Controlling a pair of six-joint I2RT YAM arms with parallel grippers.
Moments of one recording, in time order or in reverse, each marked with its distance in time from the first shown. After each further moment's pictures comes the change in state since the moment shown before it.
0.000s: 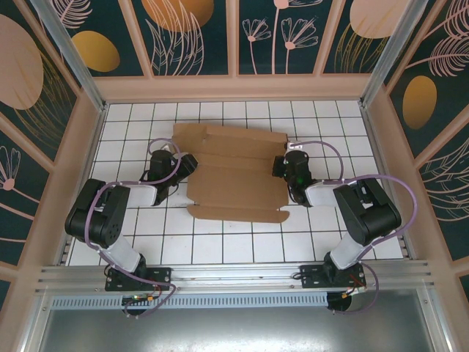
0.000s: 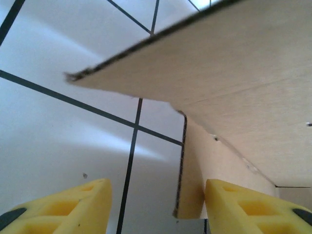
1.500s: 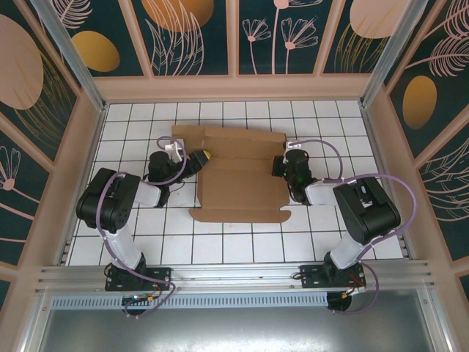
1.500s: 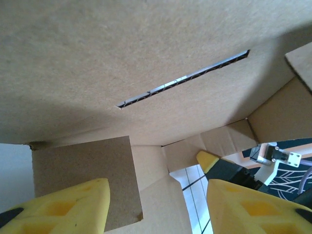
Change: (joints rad) left arm 0.004 0.151 -0.018 0.484 0.415 -0.134; right arm -0.005 0.010 0.019 -0.017 -0.023 -0.045
